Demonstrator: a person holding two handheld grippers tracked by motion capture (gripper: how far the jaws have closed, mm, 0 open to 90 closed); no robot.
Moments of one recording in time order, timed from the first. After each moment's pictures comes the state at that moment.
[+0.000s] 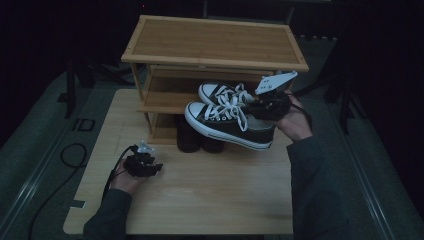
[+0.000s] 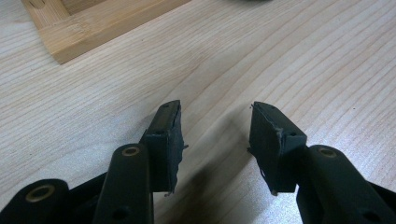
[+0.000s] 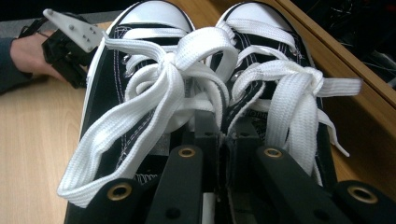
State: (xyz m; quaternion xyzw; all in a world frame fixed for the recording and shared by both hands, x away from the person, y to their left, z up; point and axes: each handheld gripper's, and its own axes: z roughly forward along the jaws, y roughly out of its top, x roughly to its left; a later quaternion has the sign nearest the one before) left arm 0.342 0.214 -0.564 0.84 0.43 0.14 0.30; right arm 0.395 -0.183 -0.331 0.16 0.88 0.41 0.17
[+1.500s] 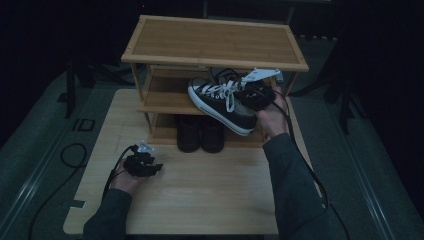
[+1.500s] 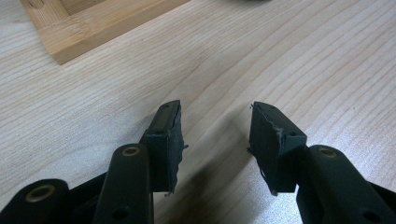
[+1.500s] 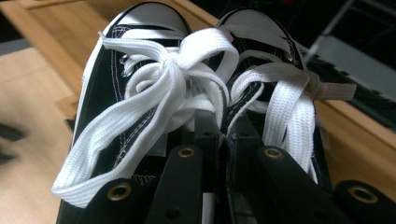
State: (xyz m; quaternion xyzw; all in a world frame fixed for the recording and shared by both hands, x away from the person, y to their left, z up) left arm 0.343 0.214 -0.564 0.84 0.43 0.14 0.30; right arm 0.430 -0.151 -0.350 0.30 0.82 0.41 0.28
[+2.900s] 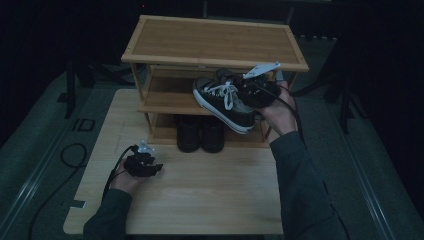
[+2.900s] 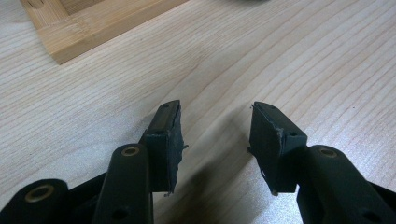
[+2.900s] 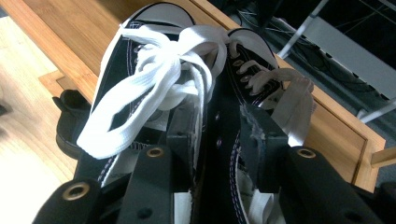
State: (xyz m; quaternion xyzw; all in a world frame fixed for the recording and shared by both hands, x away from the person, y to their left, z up) left arm 0.342 0.214 -0.563 0.84 0.43 0.14 0.30; right arm 0.423 -0.156 -0.329 0.30 0.84 0.35 0.29
